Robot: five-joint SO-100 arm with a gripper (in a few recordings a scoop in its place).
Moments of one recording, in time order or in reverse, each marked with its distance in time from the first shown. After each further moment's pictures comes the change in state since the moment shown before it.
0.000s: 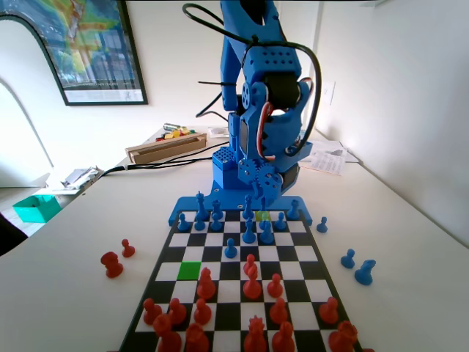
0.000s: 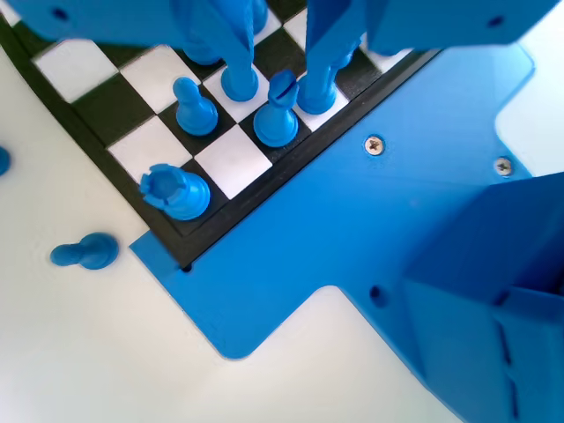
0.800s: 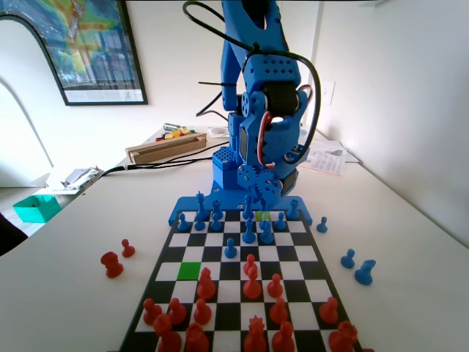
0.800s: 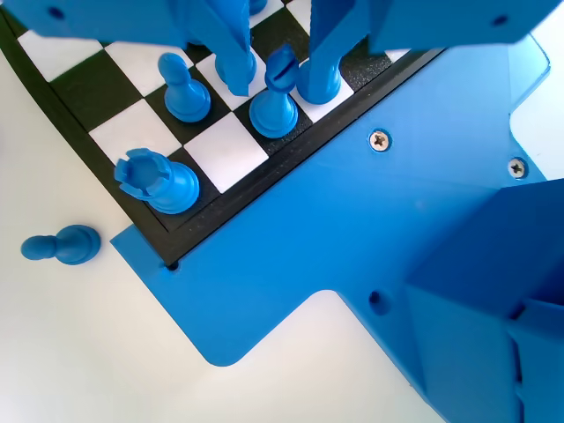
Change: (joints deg) arm 0.1 -3.3 0.8 -3.3 -1.8
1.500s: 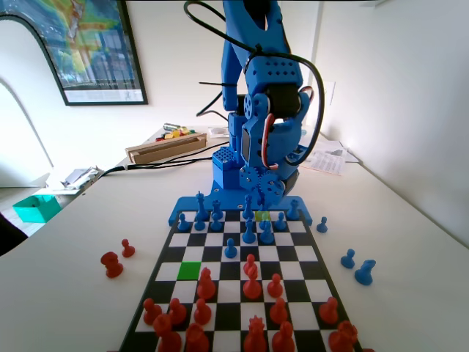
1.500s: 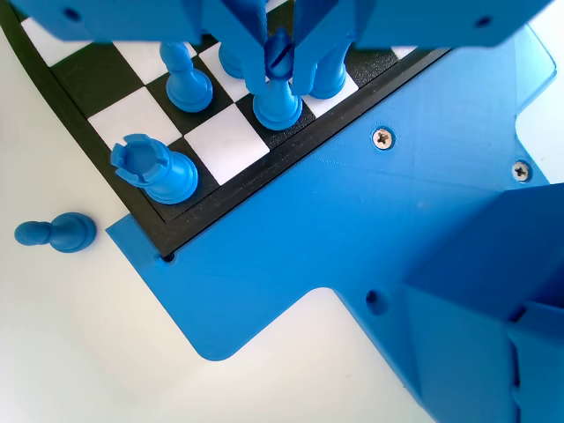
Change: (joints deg) arm -1.1 -0.7 0.0 -0.7 -1.5
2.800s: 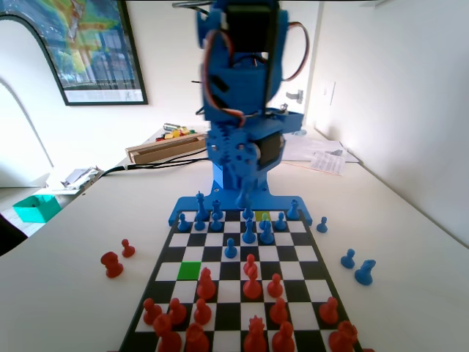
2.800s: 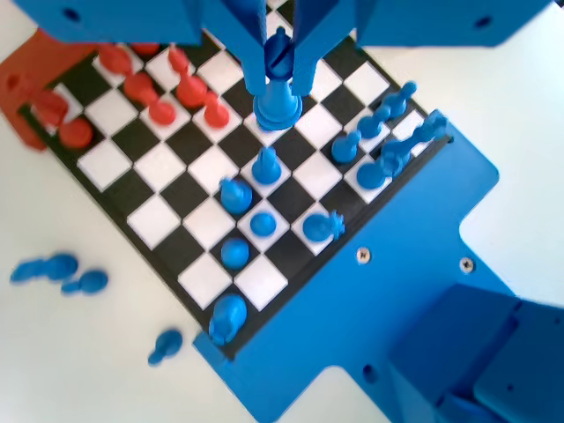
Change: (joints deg) arm 17.4 3.1 -27.3 25.9 -10.9
